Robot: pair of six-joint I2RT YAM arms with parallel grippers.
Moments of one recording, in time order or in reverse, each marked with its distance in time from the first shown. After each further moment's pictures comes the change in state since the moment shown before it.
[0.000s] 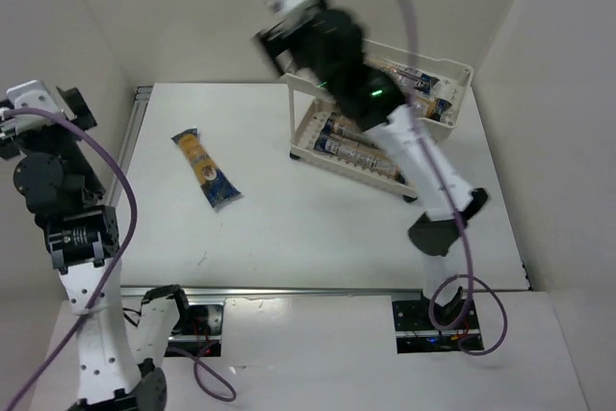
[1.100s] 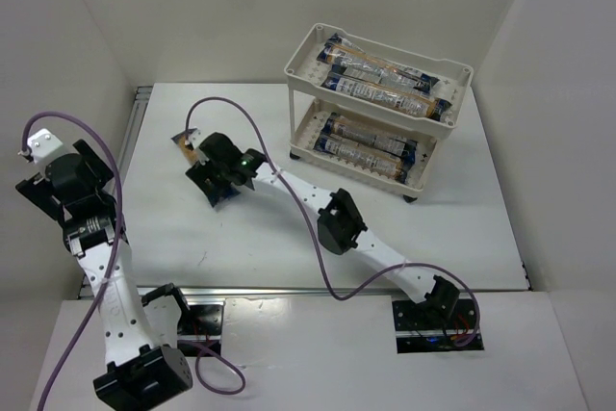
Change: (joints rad) left arm 0.299 -0.011 -0.343 -0.381 -0.026 -0.399; right arm 0.299 1.009 0.385 -0.124 -0.296 0.337
